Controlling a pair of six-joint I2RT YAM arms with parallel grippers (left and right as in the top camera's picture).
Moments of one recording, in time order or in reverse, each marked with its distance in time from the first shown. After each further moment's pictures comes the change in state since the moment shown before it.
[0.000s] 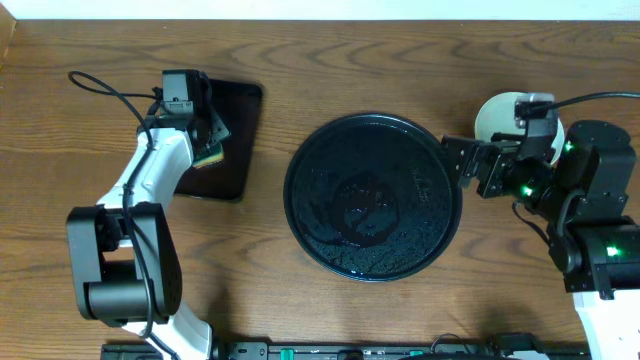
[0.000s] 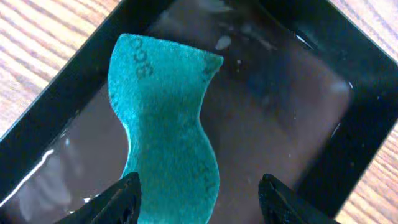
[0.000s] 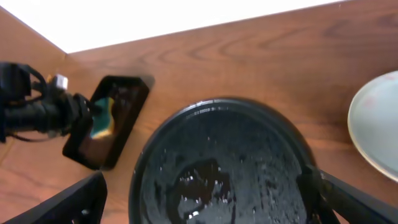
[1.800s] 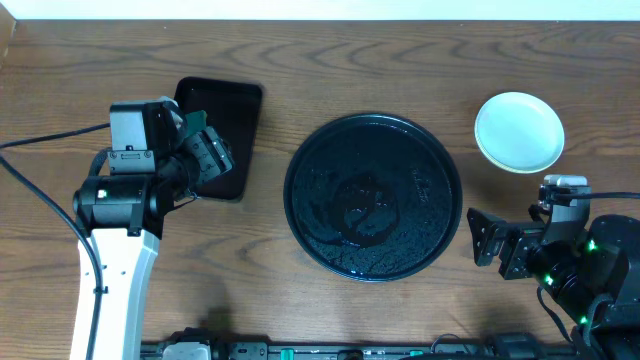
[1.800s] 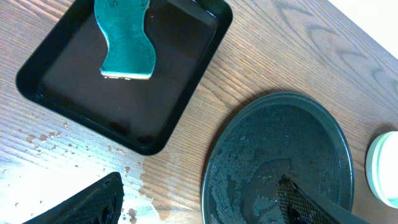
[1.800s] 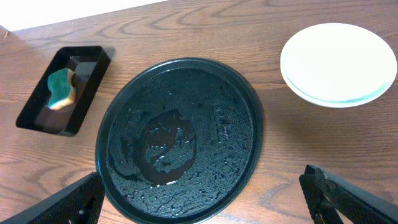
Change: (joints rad) left arm -0.031 -0.613 -0.002 -0.483 0.235 0.000; right arm 0.007 -0.341 -0.038 -0.354 0.187 -0.045
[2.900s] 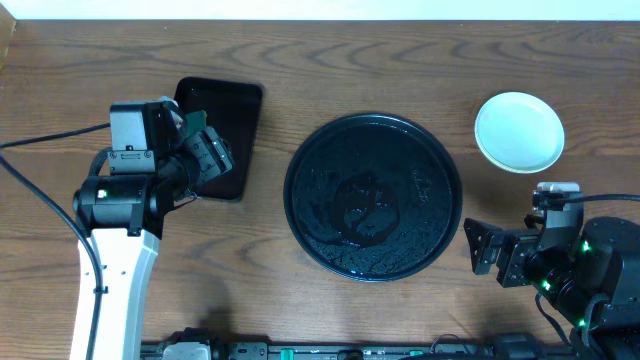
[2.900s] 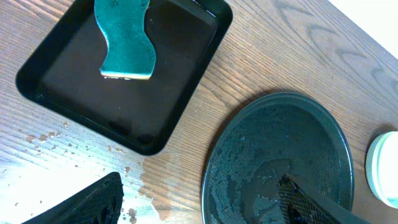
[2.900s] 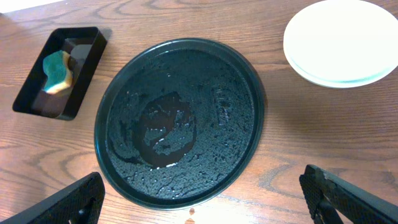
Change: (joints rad) left arm 0.000 0.000 0.000 0.000 0.000 0.000; right arm 0.015 0.000 0.000 -0.066 0.001 0.000
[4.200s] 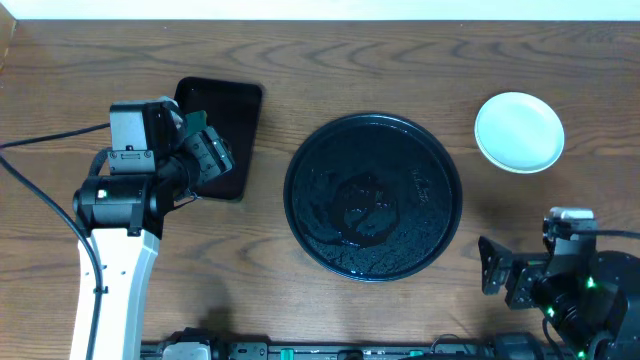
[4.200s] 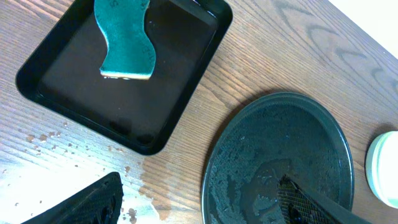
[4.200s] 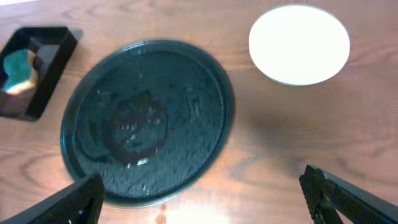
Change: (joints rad) left arm 0.000 0.000 0.000 0.000 0.000 0.000; right arm 0.000 -0.132 -0.047 -0.048 0.115 -0.039
